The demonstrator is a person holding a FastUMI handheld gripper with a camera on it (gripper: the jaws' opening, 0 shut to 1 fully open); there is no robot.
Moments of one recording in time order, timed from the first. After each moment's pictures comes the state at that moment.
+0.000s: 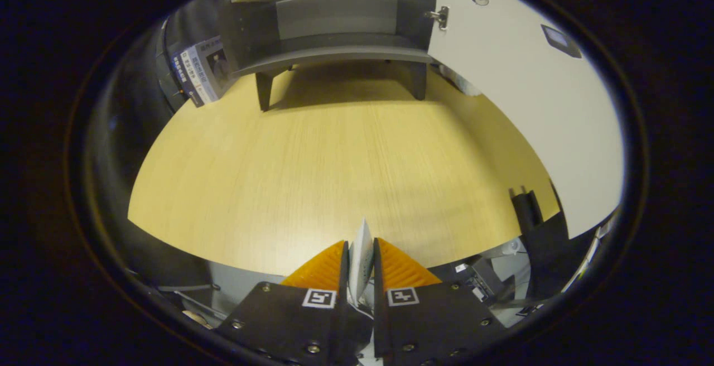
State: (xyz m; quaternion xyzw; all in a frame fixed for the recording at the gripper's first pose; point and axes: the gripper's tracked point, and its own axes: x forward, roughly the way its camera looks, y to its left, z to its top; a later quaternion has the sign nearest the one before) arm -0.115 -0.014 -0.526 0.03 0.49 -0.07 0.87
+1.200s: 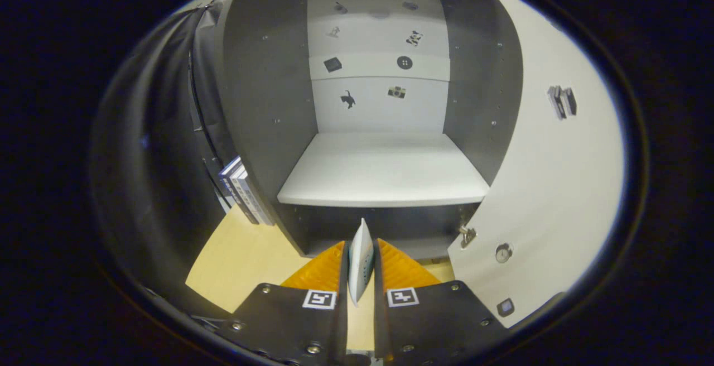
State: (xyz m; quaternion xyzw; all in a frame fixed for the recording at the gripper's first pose) arm 0.111 0.011 -0.198 0.04 0.30 0.02 0.95
